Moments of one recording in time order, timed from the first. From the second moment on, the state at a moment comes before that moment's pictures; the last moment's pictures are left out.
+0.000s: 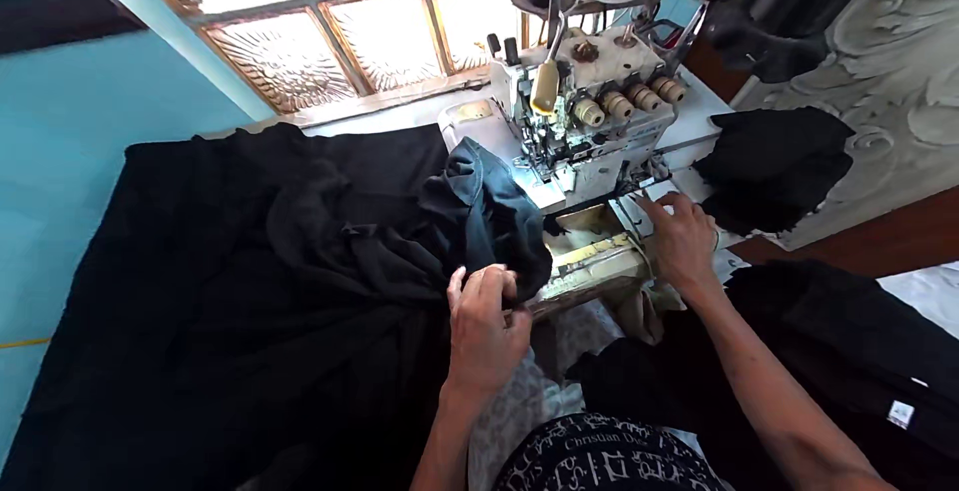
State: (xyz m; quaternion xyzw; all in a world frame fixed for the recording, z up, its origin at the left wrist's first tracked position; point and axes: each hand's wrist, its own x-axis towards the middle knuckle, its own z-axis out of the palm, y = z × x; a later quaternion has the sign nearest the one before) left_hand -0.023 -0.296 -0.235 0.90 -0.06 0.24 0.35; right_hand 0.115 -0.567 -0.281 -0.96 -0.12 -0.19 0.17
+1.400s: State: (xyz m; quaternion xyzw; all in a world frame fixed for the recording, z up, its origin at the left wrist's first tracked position) left_hand -0.026 -0.305 -0.245 0.84 -0.09 0.49 0.20; right_hand 0.079 -0.466 -0.227 -0.77 -0.50 -0.29 0.27
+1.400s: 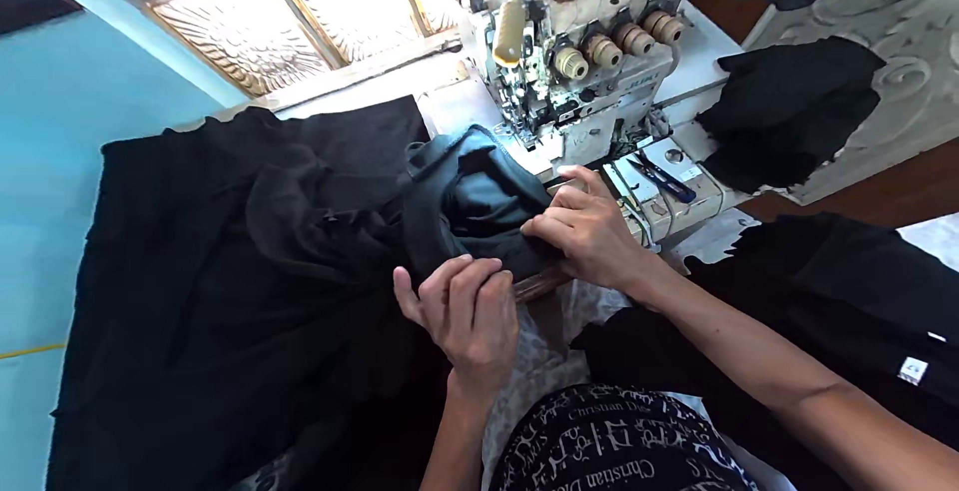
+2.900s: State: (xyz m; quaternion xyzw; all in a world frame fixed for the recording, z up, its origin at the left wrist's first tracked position) left_hand -0.004 -0.236 -0.163 0.95 -0.29 0.11 -0.01; right_hand 0.042 -0.528 -0.185 -0.49 -0.62 0.18 0.59
